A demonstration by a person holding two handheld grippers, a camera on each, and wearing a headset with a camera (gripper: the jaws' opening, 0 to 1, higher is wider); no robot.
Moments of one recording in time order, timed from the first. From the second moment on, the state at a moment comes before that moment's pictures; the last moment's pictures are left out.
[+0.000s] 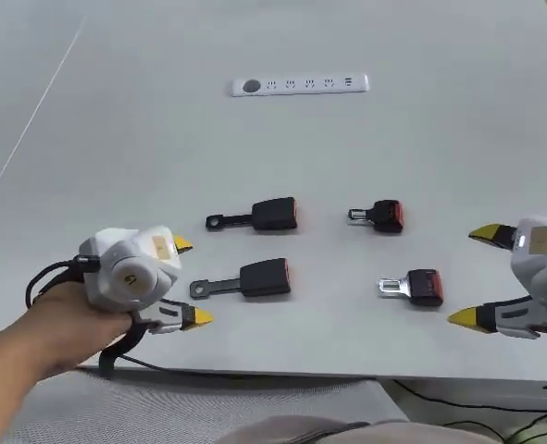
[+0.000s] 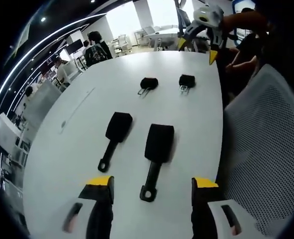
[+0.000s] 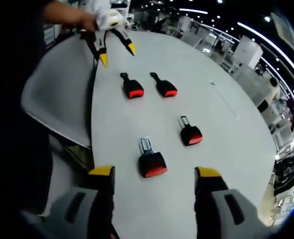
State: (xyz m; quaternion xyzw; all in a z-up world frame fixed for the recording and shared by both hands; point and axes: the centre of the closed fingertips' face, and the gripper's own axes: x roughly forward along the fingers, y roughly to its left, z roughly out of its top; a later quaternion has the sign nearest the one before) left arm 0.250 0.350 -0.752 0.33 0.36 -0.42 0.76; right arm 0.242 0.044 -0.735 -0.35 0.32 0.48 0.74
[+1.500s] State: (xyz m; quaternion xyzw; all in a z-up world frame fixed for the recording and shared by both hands) left arm 0.271 0.296 -0.827 0.36 0.41 -0.54 0.64; right arm 0.255 0.051 -0.827 -0.39 0.40 0.56 0.61
